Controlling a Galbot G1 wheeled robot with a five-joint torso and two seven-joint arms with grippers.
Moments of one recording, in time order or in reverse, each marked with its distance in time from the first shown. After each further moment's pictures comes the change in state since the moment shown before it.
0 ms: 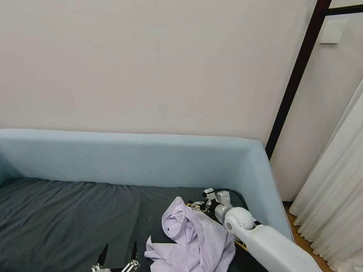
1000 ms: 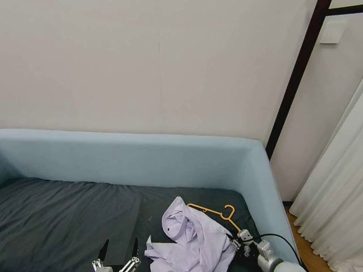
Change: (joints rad) left arm -0.021 -0.023 -0.012 0.008 0.053 -0.032 0.026; right arm -0.578 -0.331 0.396 0.358 -0.374 0.170 -0.047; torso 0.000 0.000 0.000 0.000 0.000
